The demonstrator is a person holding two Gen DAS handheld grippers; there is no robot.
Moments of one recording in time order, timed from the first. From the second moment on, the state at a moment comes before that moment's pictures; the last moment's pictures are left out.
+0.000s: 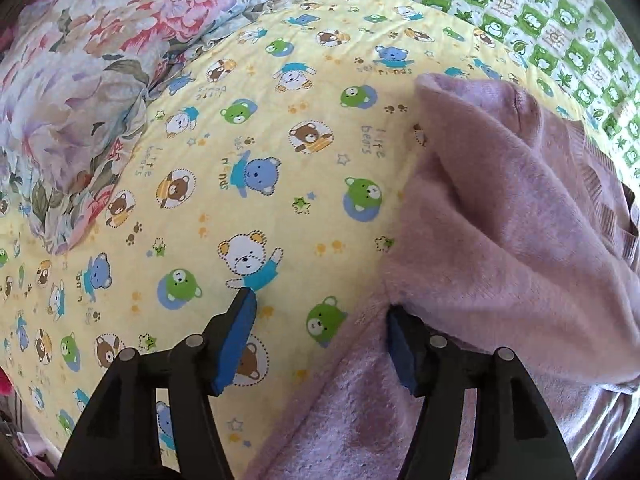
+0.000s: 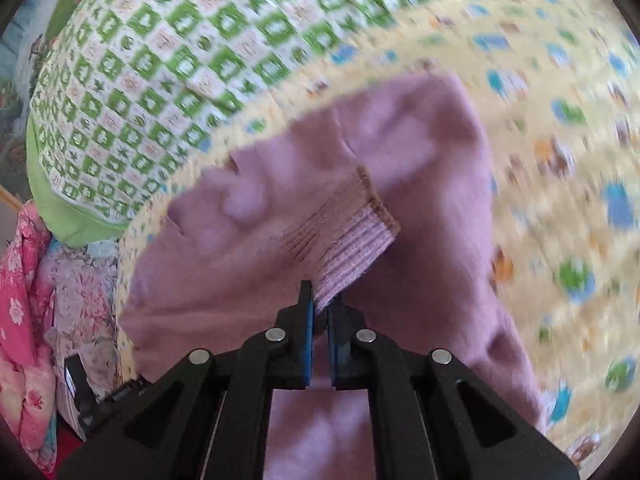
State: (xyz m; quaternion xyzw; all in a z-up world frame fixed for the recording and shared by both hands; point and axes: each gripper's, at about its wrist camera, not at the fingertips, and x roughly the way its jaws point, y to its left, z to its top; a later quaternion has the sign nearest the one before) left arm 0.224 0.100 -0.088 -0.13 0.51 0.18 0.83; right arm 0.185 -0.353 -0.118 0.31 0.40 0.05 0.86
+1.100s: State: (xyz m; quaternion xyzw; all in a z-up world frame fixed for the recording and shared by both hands) left arm 0.211 0.122 -0.078 -0.25 0.53 0.06 0.81; right arm 0.319 0.046 -0.076 -0.13 0.50 0.33 0.79
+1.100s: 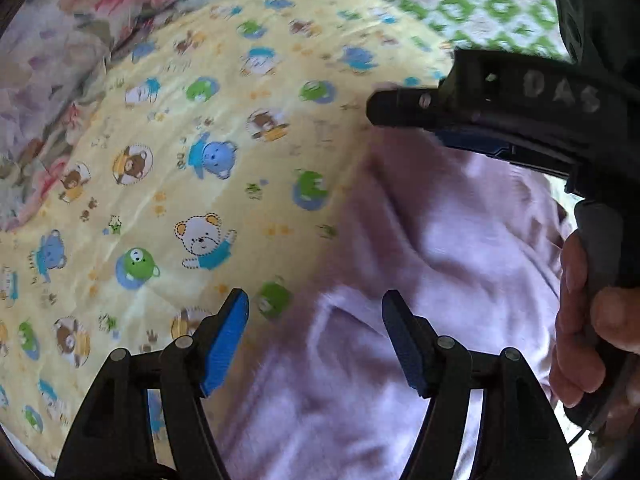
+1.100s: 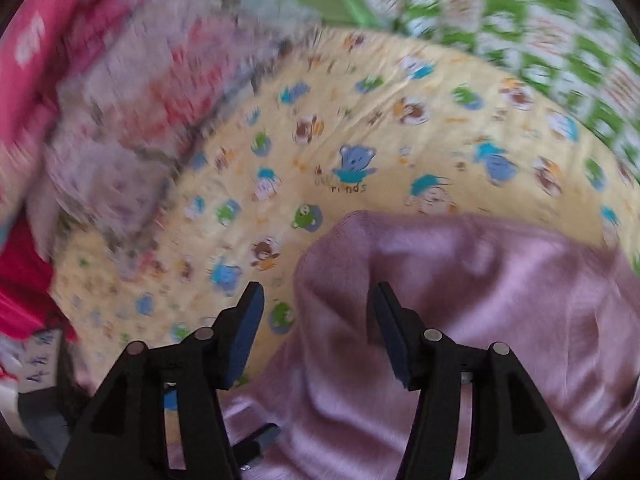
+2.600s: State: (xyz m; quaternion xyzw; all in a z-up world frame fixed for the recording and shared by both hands) left arm 0.232 0.120 -0.090 -0.16 0.55 0.09 0.82; right arm 0.252 -0.321 -0.095 0.15 0.51 0.08 0.85
